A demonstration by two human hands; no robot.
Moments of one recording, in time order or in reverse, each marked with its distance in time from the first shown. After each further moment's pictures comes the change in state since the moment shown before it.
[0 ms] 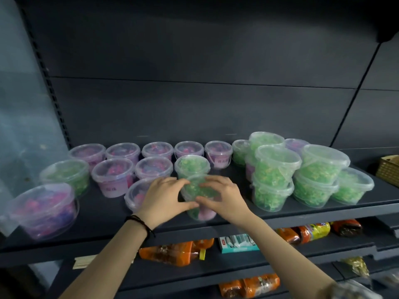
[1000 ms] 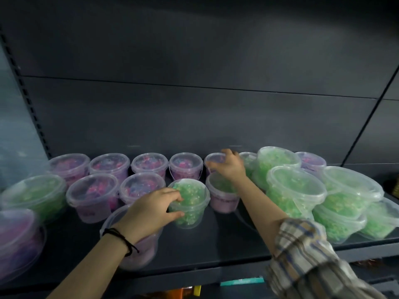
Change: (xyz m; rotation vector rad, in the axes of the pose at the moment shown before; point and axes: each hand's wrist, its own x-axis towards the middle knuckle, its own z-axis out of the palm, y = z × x) left_hand 0.055 -0.037 0.013 -0.196 -0.124 -0.039; right_hand 0.180 0.080 -0.013 -0.101 0.038 0.540
